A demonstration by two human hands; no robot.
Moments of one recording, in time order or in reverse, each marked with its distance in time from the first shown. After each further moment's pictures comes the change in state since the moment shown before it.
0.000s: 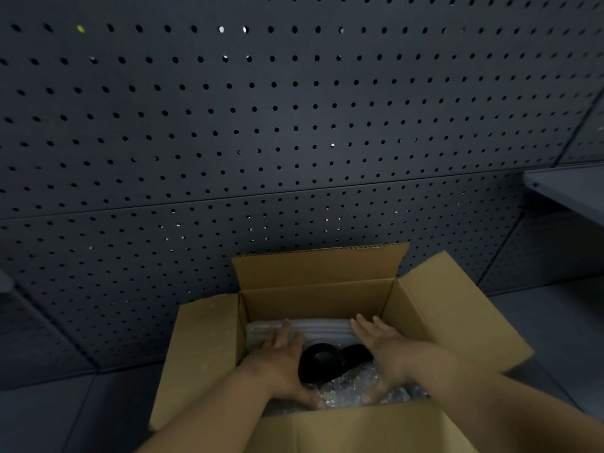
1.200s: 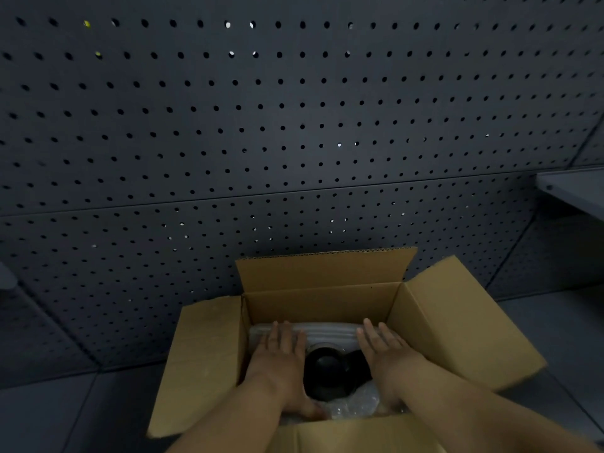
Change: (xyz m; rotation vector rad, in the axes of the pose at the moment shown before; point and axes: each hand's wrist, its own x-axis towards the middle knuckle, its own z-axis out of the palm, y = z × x) left_hand 0.006 0.006 0.012 0.262 0.106 -0.057; right_hand 0.007 -0.019 0.011 -0.277 -0.046 0.155
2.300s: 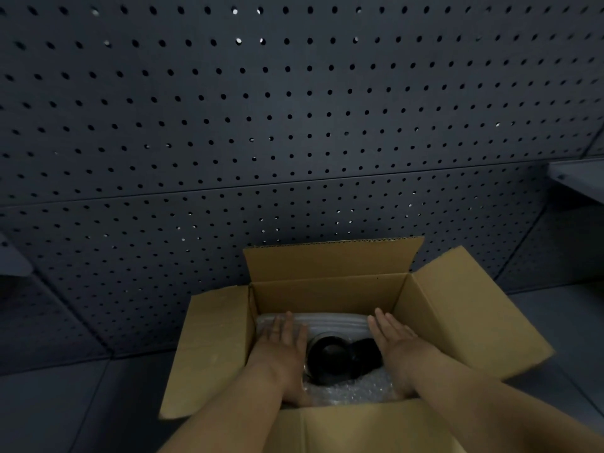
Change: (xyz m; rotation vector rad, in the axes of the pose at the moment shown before) left_hand 0.000 -0.009 0.004 0.040 -0.059 0.020; right_hand 0.008 0.010 0.014 0.057 0.108 0.008
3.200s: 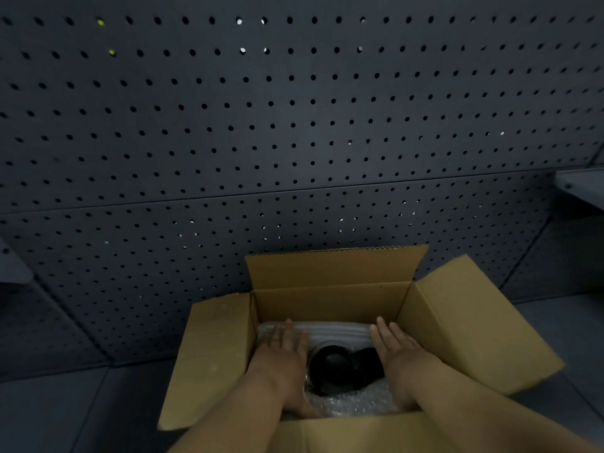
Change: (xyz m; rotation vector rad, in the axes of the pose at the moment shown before) left_hand 0.002 -0.003 -0.001 0.003 0.048 0.004; right_hand 0.000 -0.005 -0.005 -0.023 -0.025 0.036
